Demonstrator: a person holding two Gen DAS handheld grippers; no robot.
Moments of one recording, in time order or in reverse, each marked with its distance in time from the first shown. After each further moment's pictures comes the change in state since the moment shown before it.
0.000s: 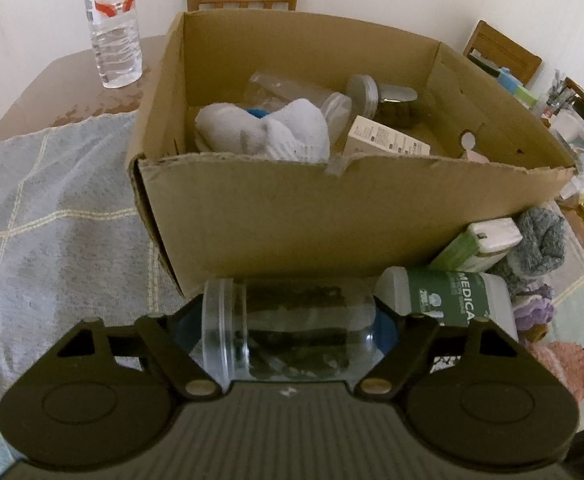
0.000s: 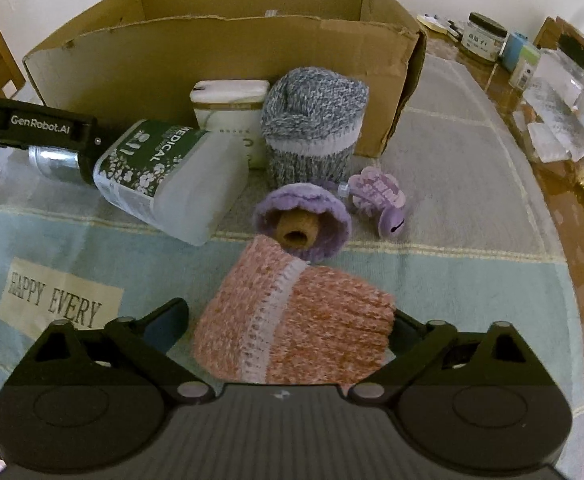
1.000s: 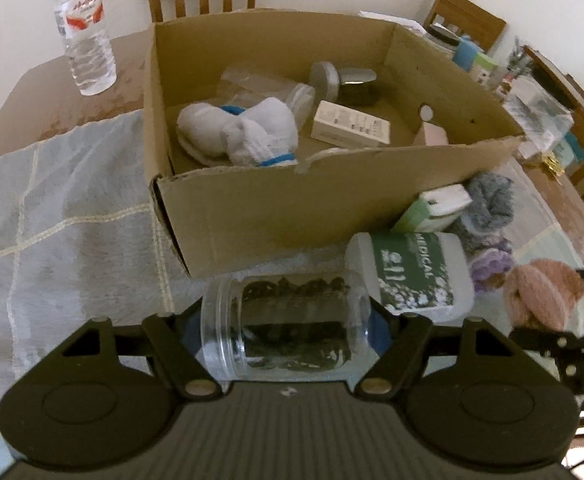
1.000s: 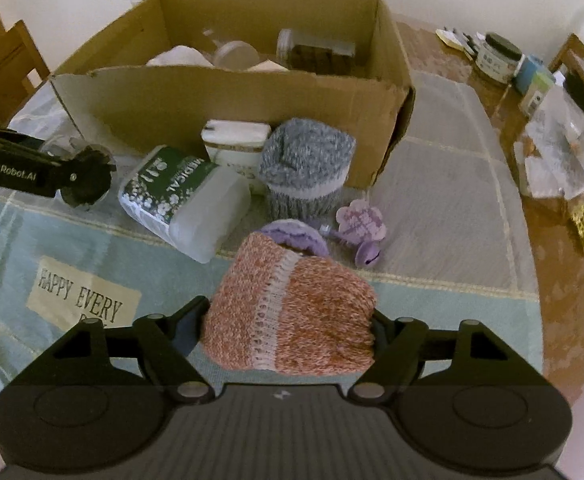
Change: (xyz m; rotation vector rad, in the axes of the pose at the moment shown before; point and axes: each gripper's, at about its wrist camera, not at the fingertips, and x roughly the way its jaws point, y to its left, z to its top) left arm -0.038 0.000 0.005 0.110 0.096 -0.067; right arm -0.027 -0.027 0.034 -0.083 0.039 0.064
